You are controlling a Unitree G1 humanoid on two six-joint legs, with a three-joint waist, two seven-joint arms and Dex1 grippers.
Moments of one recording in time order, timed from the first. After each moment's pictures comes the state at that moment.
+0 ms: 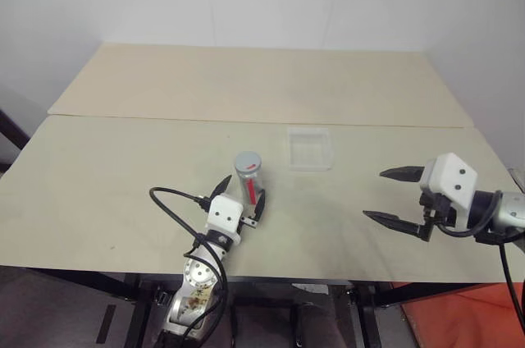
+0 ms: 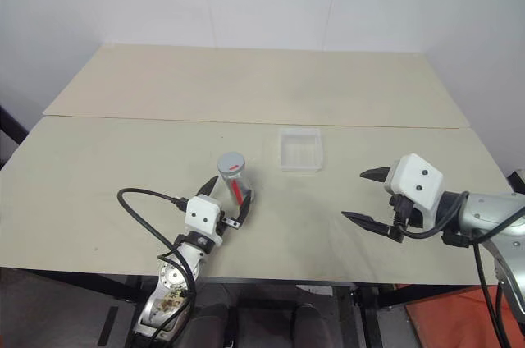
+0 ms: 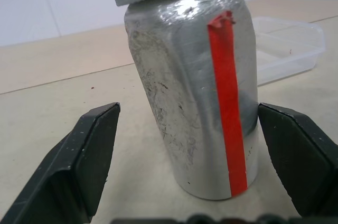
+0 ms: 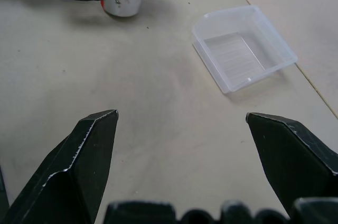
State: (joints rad) left arm 0.04 0.05 -0.21 -0.10 0.11 -0.15 -0.13; right arm 0.01 -1.00 -0.32 -0.53 0.43 0.49 0.98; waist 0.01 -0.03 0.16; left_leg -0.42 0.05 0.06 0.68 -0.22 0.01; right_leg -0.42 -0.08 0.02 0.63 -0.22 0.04
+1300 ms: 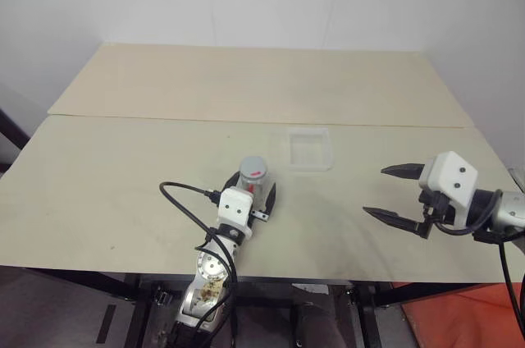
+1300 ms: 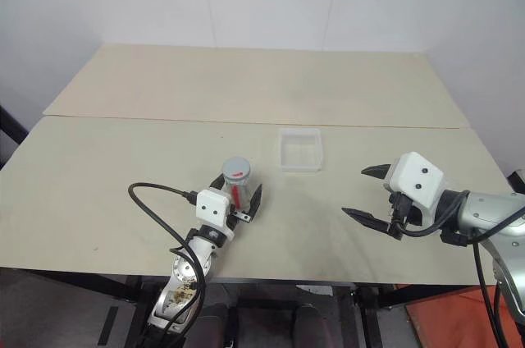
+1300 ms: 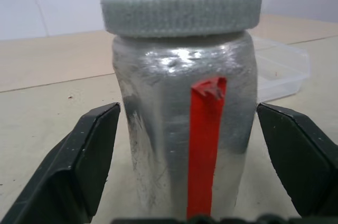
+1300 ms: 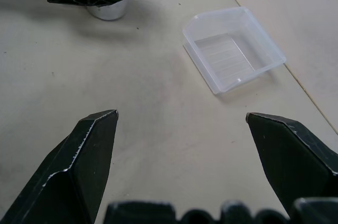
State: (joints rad) left arm -0.02 -0.03 -0.24 -0.06 0.10 -0.13 -0.11; right arm 0.01 -0.99 -0.33 -0.54 0.42 0.51 0.96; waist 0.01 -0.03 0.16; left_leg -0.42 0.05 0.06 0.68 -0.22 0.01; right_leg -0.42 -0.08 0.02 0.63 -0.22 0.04
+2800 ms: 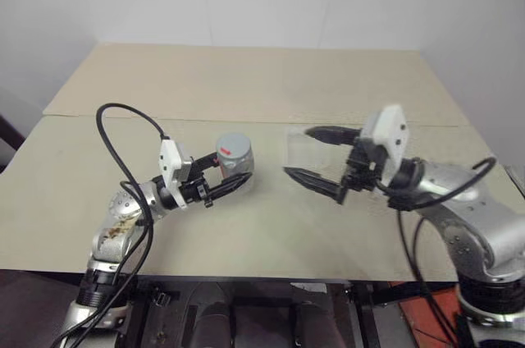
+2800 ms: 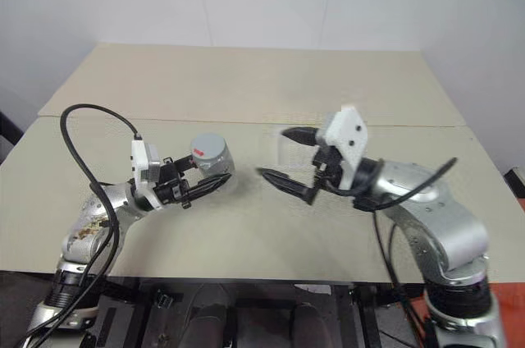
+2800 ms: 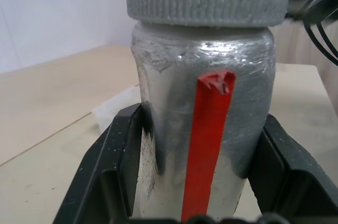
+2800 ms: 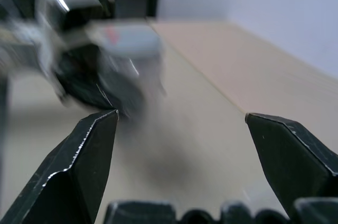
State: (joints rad) left arm -0.32 0.48 0.02 -0.06 -0.52 0.11 -0.98; right arm -0.49 -0.55 -0.04 -0.67 0.67 0.80 0.60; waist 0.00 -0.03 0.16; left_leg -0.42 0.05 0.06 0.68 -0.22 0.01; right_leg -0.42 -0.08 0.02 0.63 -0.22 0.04
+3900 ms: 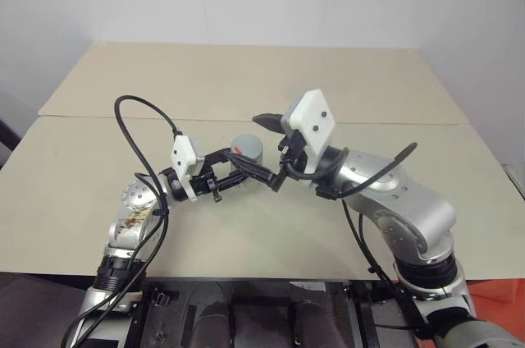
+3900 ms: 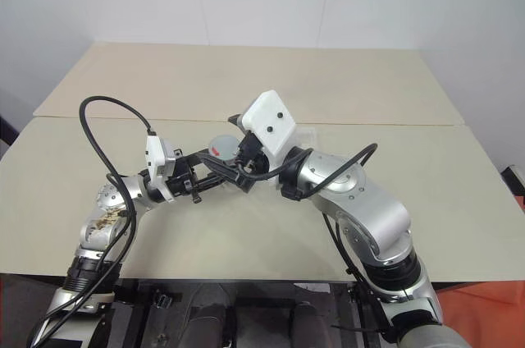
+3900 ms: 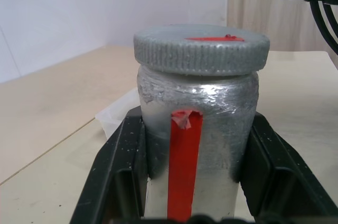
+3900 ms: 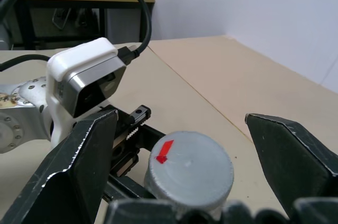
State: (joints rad) left arm -0.39 0.42 0.00 0.02 -0.43 0.06 -1.01; right arm -0.65 -0.37 0.22 -0.62 0.48 0.87 0.39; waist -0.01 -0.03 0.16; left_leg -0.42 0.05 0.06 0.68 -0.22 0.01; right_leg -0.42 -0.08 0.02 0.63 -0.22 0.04
